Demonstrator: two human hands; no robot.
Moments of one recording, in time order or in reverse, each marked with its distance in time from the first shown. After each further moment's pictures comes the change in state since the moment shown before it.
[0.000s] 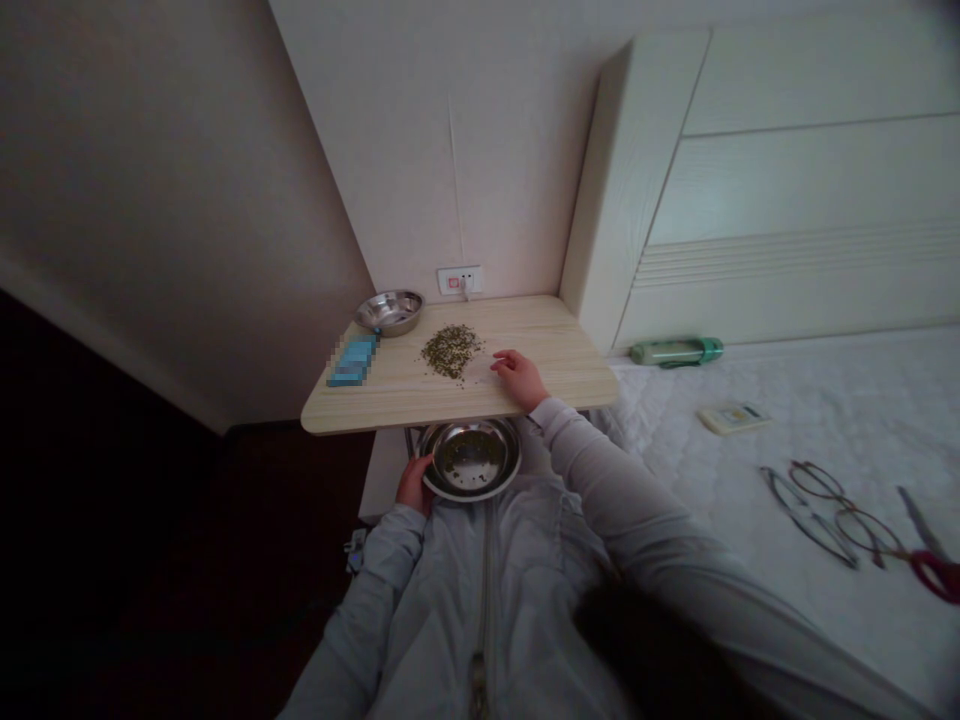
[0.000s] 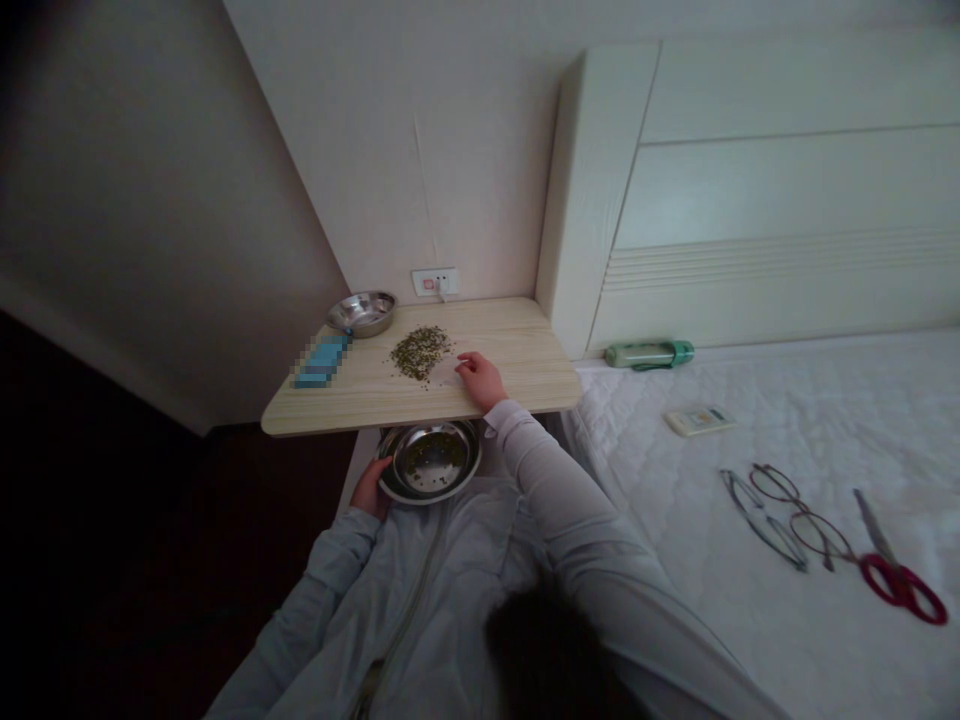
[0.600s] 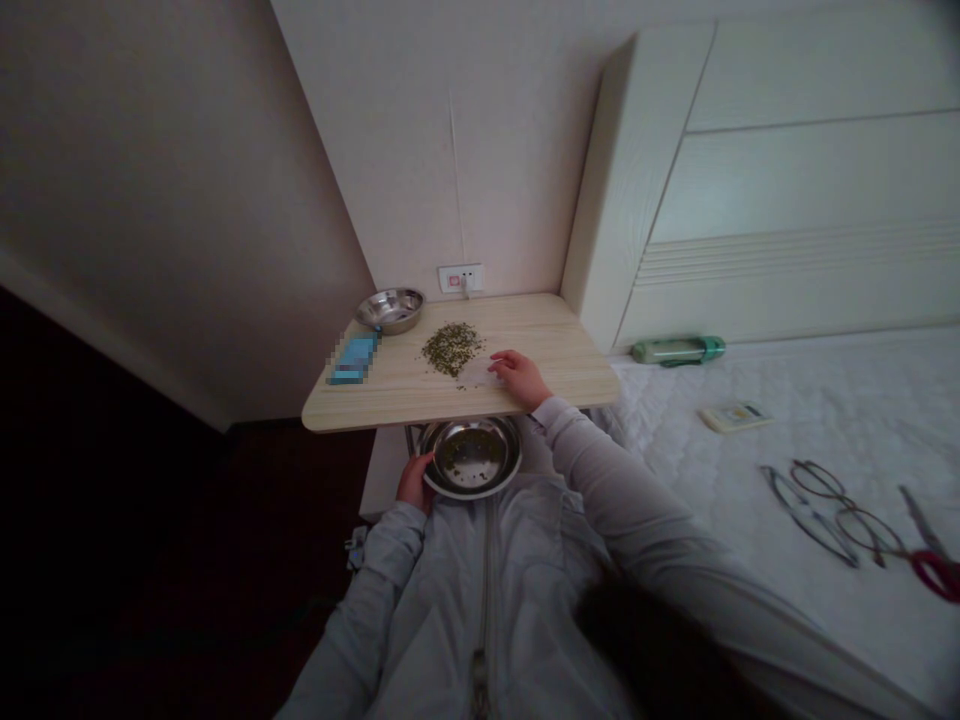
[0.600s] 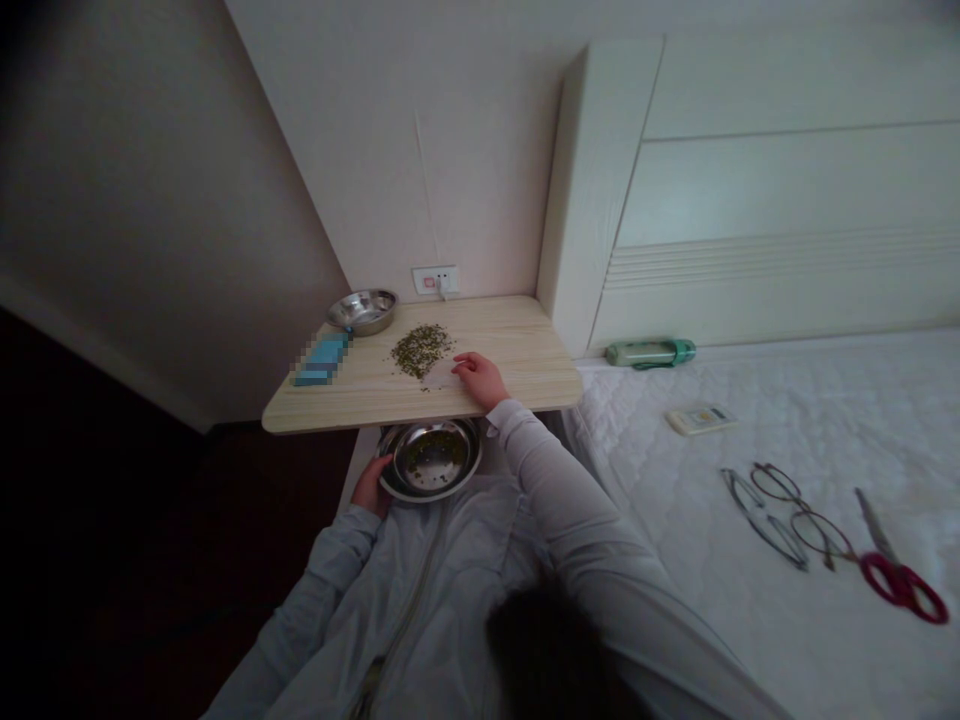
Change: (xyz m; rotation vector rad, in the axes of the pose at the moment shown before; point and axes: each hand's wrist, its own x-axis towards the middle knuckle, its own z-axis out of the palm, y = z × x) left_hand -0.003 0.002 0.003 -0.015 0.008 -0.013; right_hand 0.000 0.004 0.001 0.129 -0.092 0.001
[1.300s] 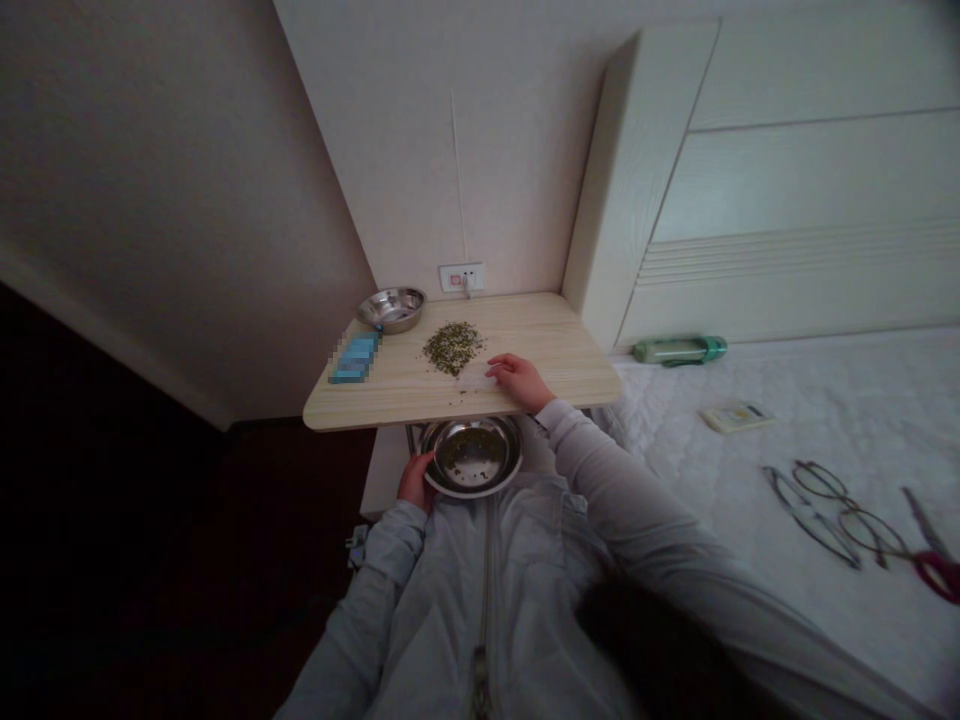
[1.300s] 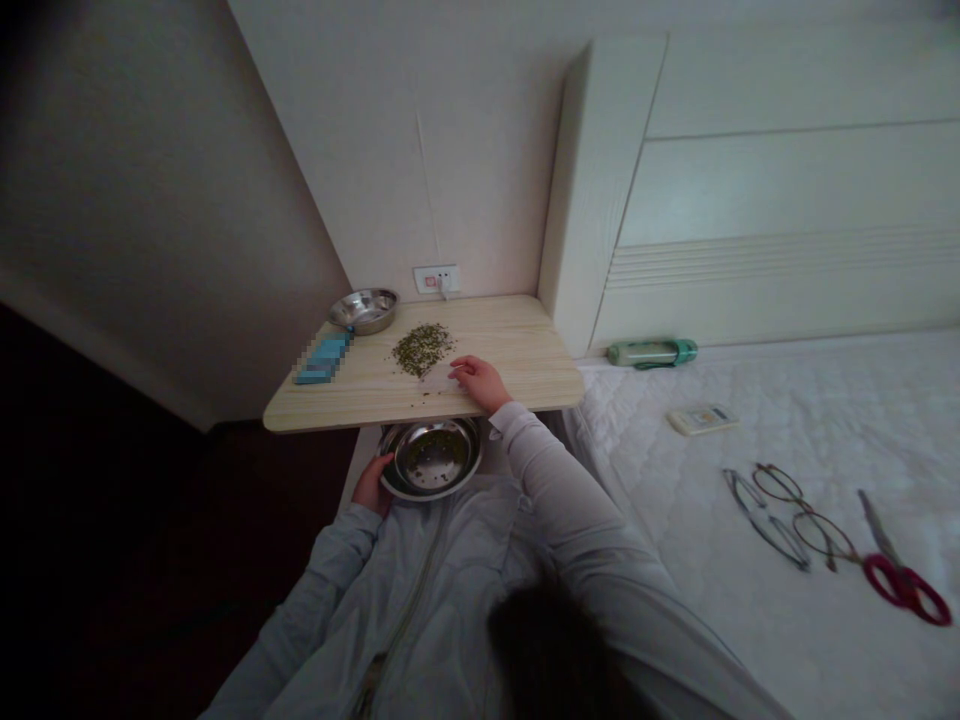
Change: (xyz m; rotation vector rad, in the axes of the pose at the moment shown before) left_hand 0.000 -0.001 0.000 -0.019 0.013 -0.003; right_hand -0.010 -0.011 0.000 0.139 -0.098 0.024
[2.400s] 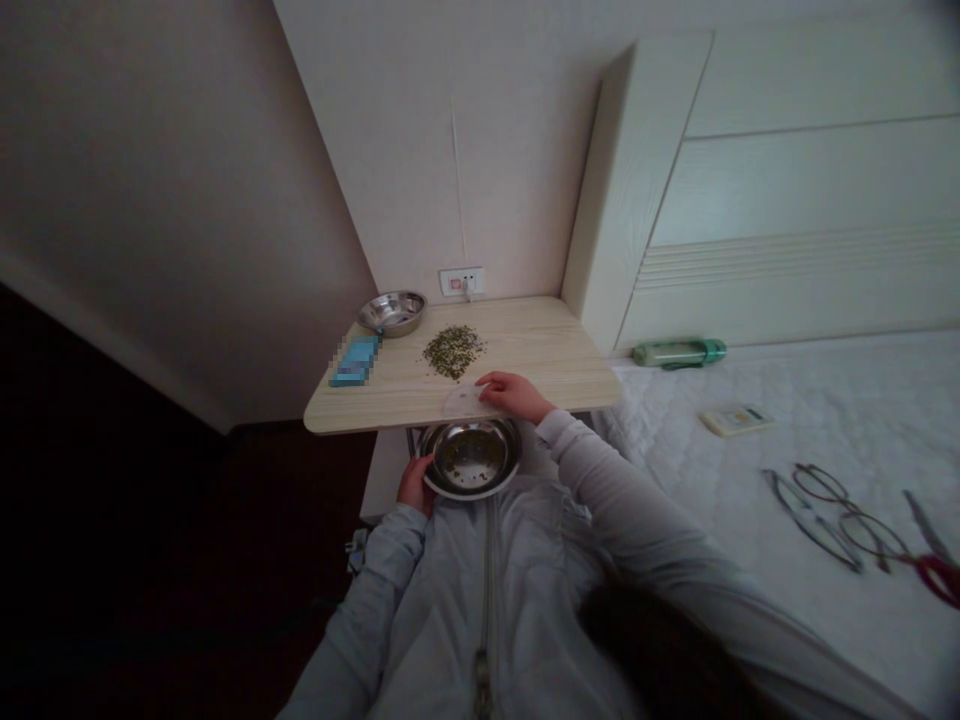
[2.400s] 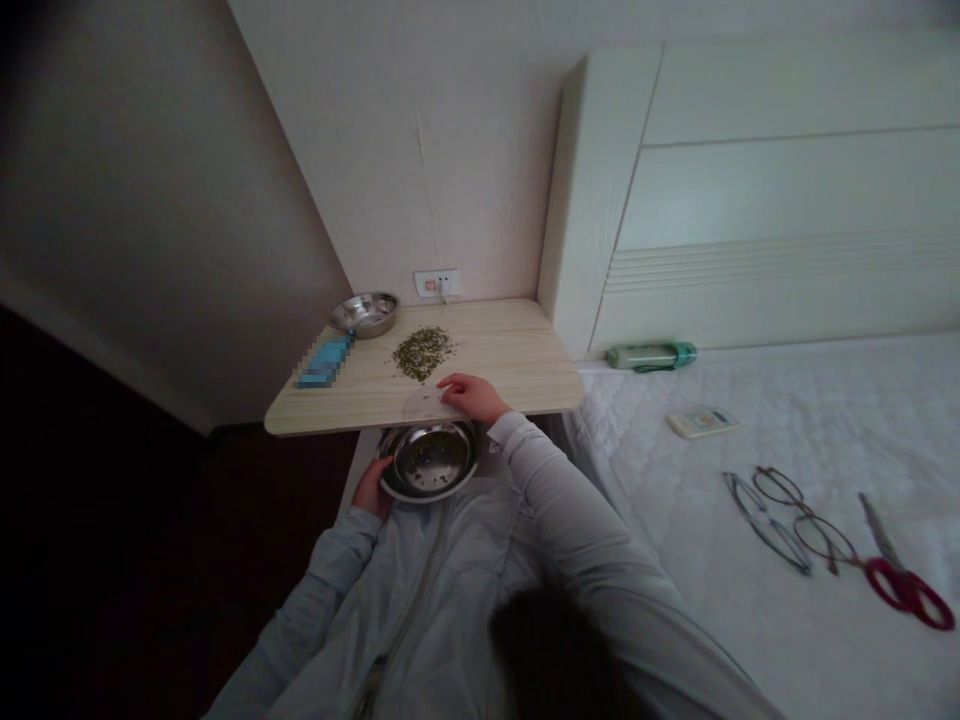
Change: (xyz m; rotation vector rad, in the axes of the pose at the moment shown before) left_hand -0.001 0.002 0.000 0.023 0.013 0.018; right_hand -0.014 -0.006 0.005 -0.316 -0.206 -0.002
